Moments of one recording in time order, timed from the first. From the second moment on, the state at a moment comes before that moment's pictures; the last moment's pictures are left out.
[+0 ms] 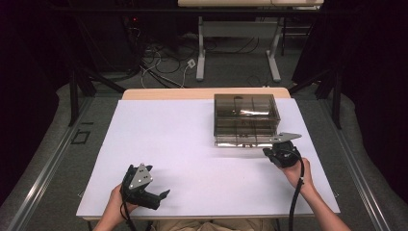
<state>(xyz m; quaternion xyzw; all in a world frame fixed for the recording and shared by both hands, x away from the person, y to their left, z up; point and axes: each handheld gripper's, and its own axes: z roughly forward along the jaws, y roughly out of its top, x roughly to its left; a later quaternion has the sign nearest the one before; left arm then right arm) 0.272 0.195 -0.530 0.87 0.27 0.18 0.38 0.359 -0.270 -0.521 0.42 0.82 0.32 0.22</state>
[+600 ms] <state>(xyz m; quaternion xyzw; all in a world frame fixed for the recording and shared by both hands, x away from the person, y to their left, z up) 0.272 0.194 -0.531 0.86 0.28 0.18 0.38 0.361 -0.265 -0.528 0.42 0.82 0.32 0.24</state>
